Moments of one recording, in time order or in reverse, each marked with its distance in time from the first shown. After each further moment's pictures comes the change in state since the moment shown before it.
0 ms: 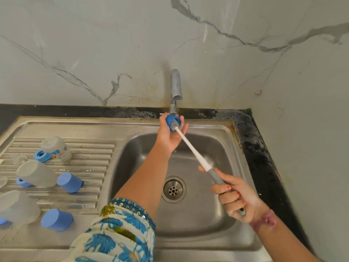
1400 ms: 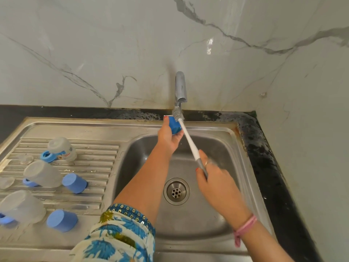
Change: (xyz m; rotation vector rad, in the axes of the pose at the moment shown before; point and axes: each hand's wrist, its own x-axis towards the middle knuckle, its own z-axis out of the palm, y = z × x) left_hand -0.007 0.005 0.005 0.037 0.164 0.153; right_hand 0.042 0.027 0.085 -1.846 1.004 -0.555
